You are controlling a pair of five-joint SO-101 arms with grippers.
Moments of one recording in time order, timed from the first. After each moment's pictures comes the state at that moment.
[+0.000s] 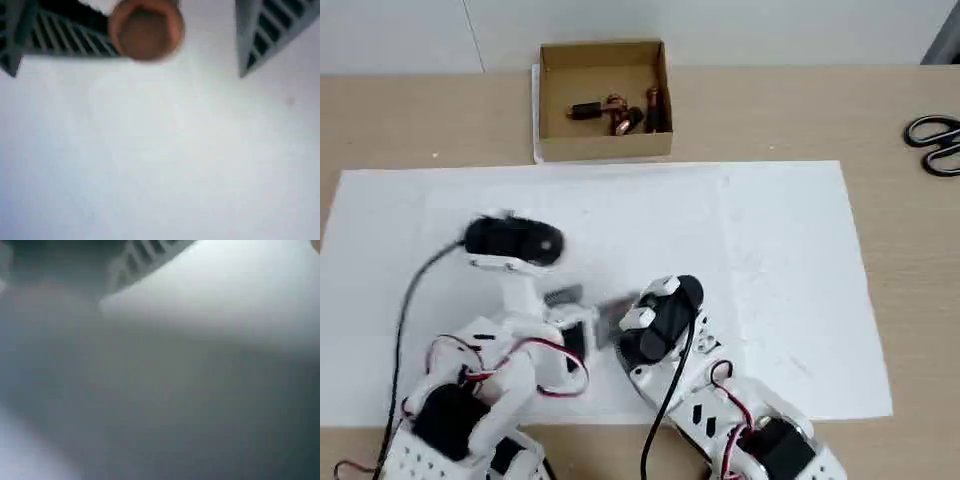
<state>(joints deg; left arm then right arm) 24.4 -75.5 55.2 71.6 30.0 -46.6 -103.5 82.0 57.5 -2.7</state>
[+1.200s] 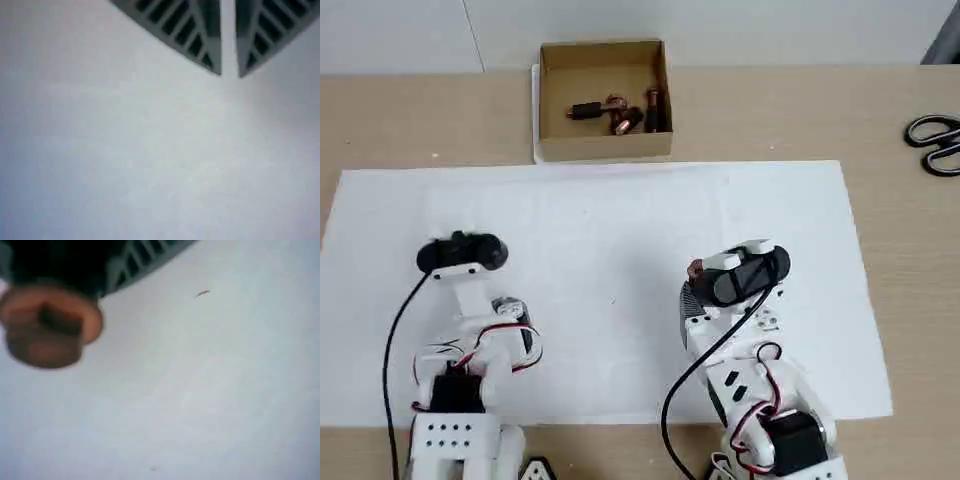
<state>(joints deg) -4.1 -75.5 85.8 52.4 14.8 -22.4 -103.5 82.0 57.3 -6.7</state>
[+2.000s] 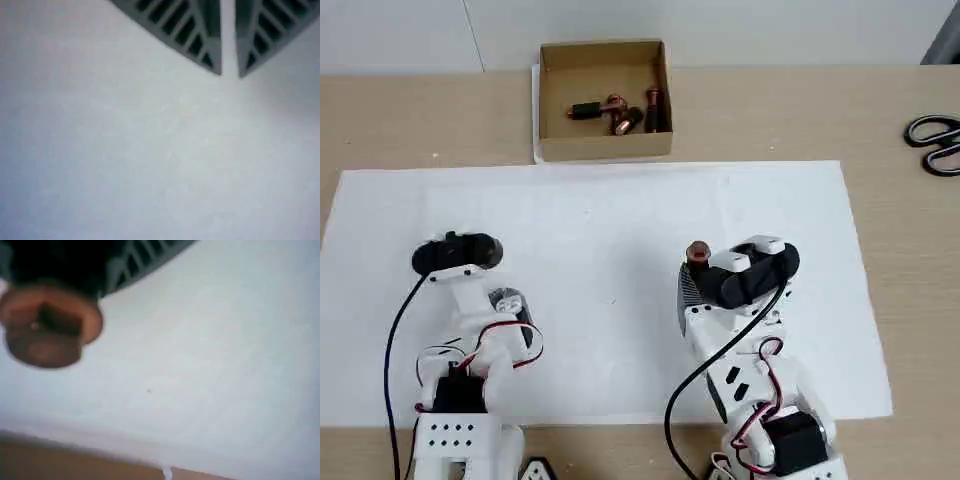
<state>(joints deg) -4.3 -75.4 87.9 46.0 18.2 -22.4 -103.5 82.0 49.1 -6.7</state>
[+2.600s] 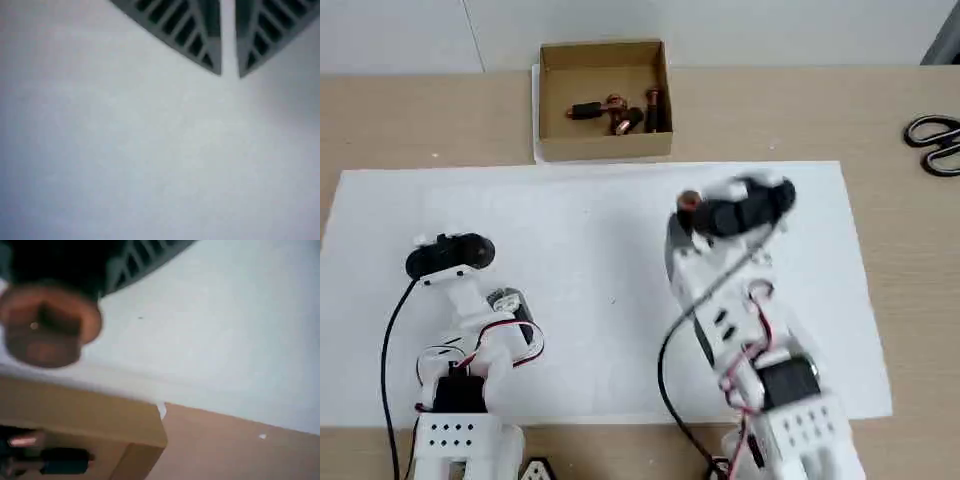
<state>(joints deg) -4.3 -75.4 87.9 45.8 22.1 -22.4 -64.5 60.8 32.0 -10.7</state>
